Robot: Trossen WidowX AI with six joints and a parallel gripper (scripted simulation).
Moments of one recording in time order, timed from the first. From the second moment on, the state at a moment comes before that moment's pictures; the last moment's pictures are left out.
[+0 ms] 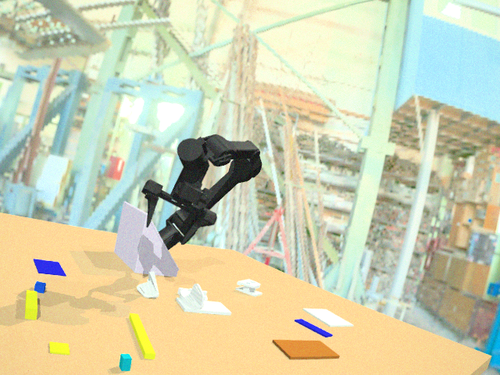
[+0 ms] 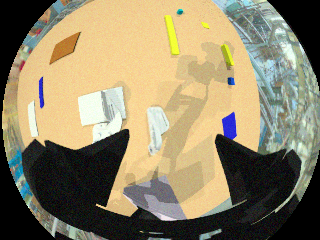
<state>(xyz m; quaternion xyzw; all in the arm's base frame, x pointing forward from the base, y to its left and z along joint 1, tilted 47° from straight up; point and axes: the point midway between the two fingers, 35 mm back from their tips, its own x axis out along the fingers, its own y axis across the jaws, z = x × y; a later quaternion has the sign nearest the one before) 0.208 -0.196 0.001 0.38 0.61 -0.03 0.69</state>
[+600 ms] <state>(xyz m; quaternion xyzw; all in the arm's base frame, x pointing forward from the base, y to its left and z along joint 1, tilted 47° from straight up) 0.156 -0.128 -0.039 0.43 0.64 0.11 0.63</state>
